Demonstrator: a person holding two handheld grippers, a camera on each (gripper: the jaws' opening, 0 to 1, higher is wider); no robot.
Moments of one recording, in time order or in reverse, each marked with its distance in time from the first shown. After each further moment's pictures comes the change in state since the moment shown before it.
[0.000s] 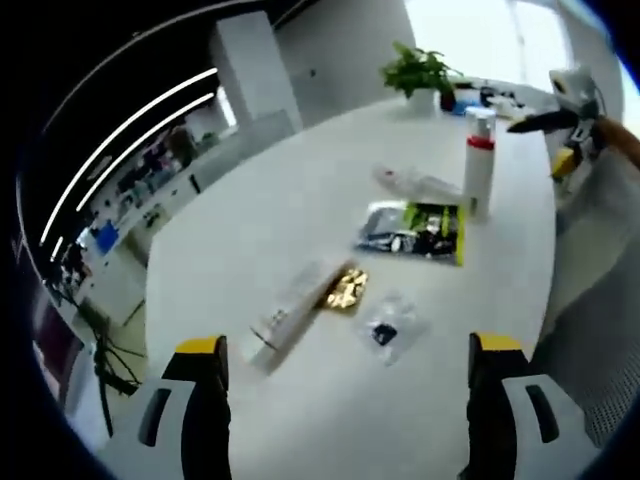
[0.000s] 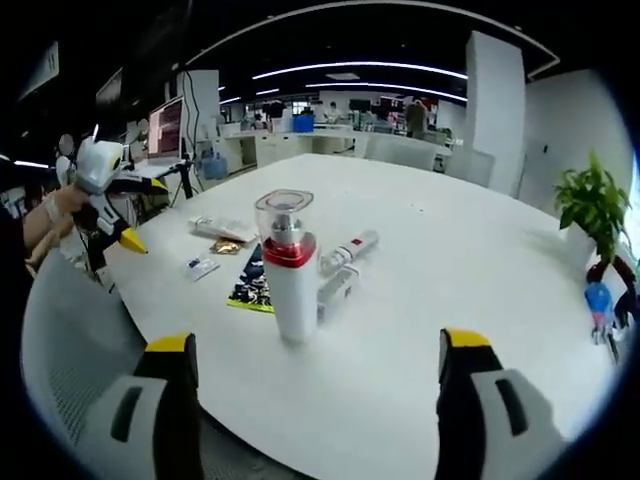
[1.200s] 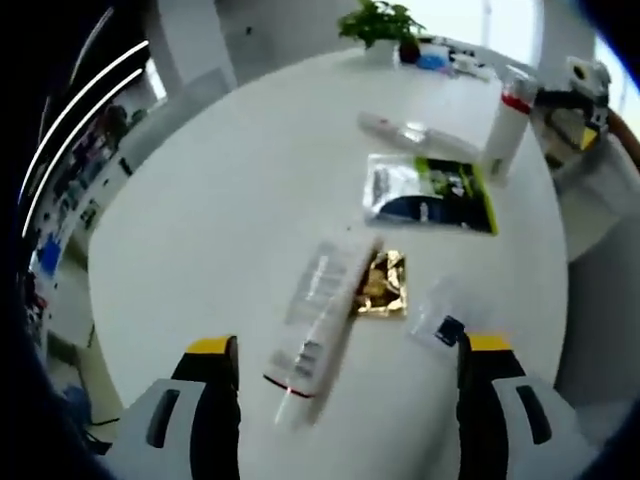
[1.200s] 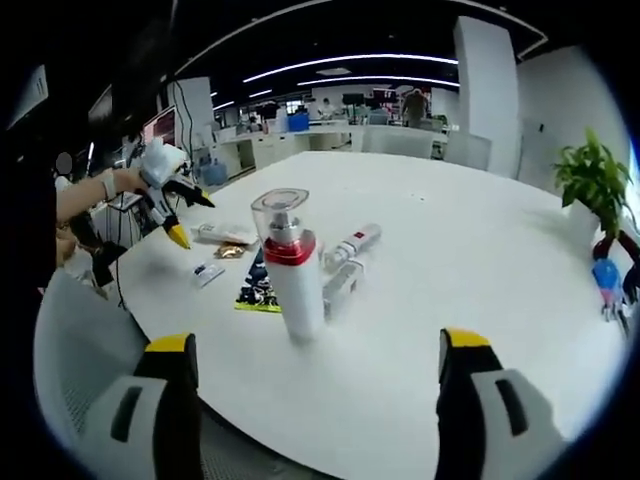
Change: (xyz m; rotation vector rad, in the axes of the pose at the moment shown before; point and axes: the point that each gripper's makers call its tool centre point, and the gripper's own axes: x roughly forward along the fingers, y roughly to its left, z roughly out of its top) left arm 0.082 0.039 -0.010 0.081 0.232 -0.301; right arm 0.002 -0.001 -0.003 0.090 0.009 0.021
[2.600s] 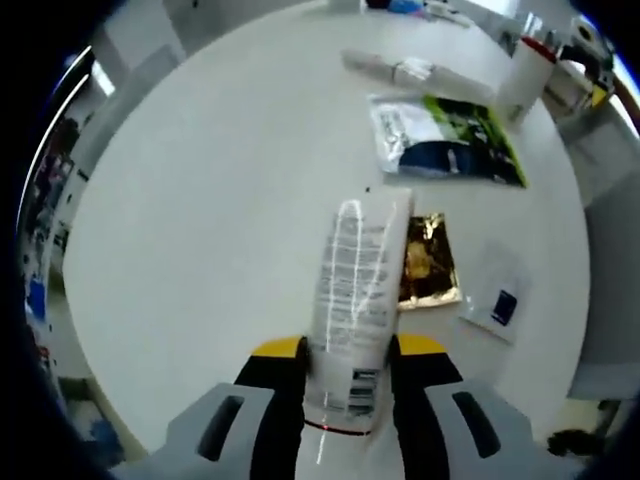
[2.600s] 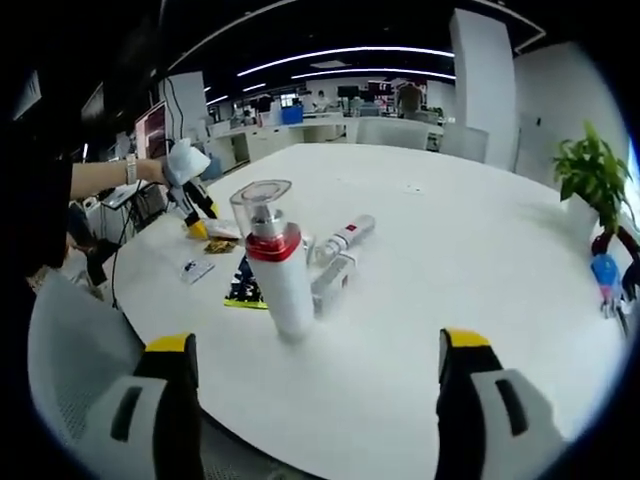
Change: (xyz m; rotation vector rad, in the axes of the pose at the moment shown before) left arm 0.045 0.037 -0.010 0.143 0.205 -0.089; right arm 0.011 -0.013 -0.006 0.003 0.038 -0.015
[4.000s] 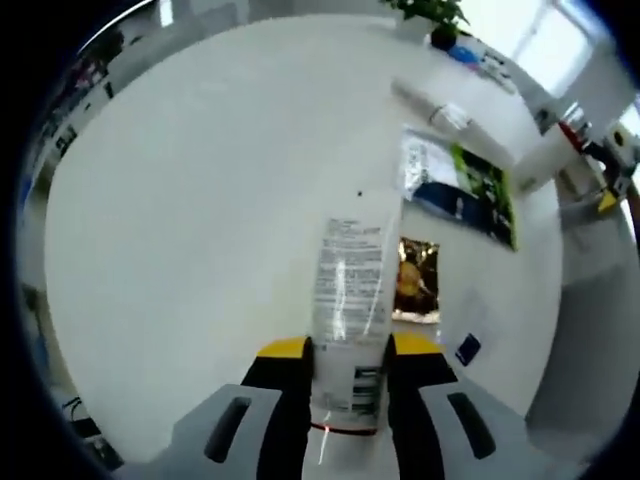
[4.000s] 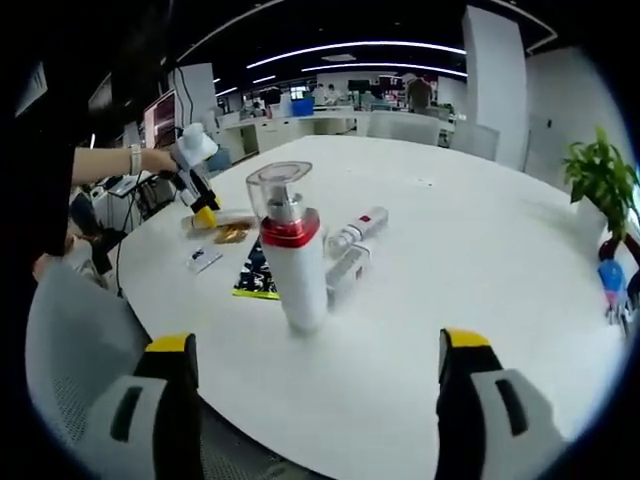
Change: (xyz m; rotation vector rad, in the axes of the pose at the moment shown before) left arm -0.009 -0.038 -0.001 -0.349 -0.097 -0.094; right arm 0.003 0.018 -0.006 -0.028 0.023 0.037
